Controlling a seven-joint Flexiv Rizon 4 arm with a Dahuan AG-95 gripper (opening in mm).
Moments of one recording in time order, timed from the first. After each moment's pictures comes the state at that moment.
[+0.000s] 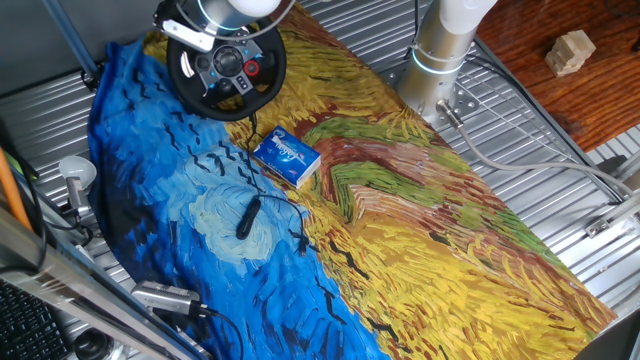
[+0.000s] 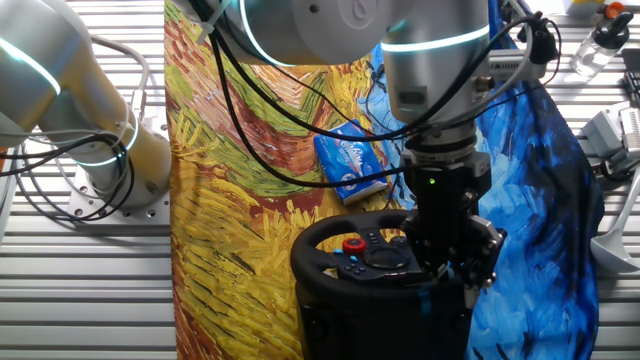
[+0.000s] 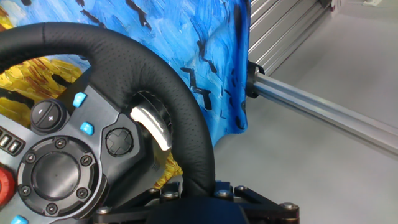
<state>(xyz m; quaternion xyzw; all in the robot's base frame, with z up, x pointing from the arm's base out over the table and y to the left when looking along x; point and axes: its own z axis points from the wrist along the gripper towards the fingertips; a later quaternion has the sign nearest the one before) 0.528 -0.261 0.232 0.40 -0.83 0.37 0.06</state>
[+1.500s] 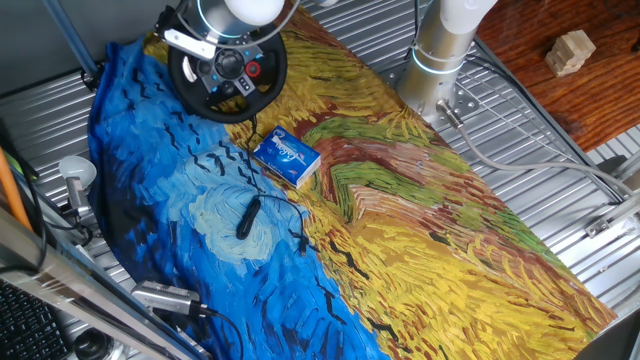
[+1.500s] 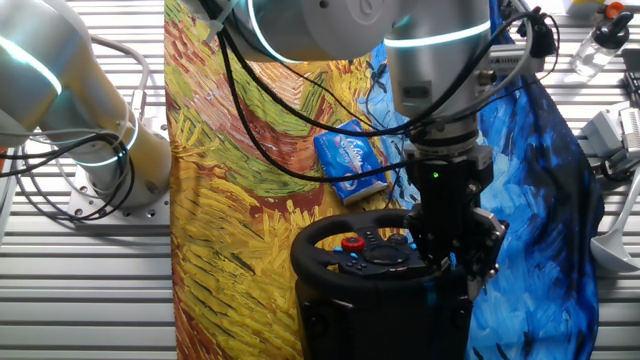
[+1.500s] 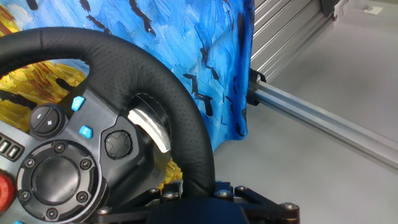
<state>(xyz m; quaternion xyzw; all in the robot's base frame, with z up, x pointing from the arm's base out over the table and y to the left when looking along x) 0.534 -0.251 0.226 0.41 -0.83 0.37 0.07</state>
